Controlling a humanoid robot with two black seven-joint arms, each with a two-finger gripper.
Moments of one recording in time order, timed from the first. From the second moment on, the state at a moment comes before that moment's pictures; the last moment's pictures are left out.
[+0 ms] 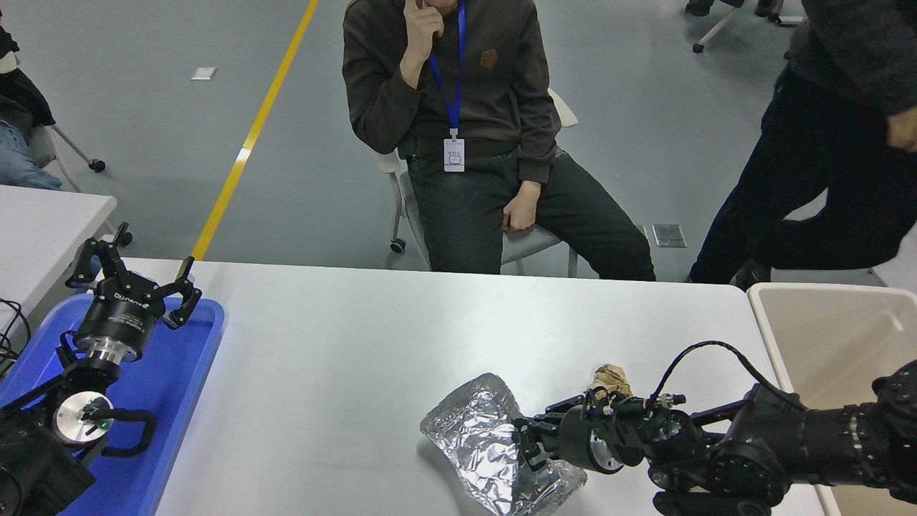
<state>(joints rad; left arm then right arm) -0.56 0.46 -0.60 -0.39 -0.23 -0.70 -0.59 1.03 -0.29 -0.45 1.23 -1.43 -0.18 -0.08</state>
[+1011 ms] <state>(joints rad) -0.56 0.46 -0.60 -0.39 -0.23 -0.70 -0.59 1.32 -0.77 -0.15 1.64 -1.03 0.16 -0.05</state>
